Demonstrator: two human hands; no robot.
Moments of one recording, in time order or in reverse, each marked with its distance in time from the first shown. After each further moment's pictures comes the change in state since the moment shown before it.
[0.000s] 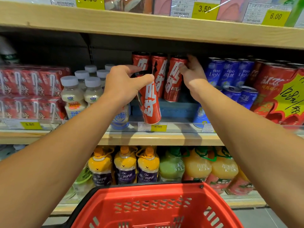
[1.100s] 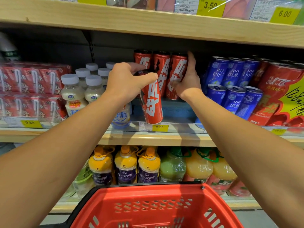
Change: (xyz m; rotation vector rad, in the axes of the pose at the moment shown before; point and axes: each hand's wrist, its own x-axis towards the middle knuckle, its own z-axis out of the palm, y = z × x) left_hand 0.004 0.001 0.001 0.025 -0.034 0.004; right_hand -0.011 0.016 0.016 -0.344 0.014 -0.105
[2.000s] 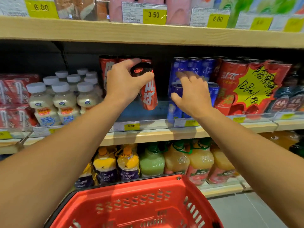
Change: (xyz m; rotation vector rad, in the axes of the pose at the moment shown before) left_hand -0.016 0.051 0.070 0.015 0.069 0.193; right_hand -0.053 0.050 -0.108 -0.740 0.083 -0.274
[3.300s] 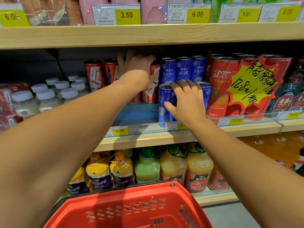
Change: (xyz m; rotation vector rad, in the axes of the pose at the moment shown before) left_hand 0.060 0.026 0.081 1.018 -0.185 0.235; right_hand -0.013 0.037 0.034 0.051 0.037 -0.008
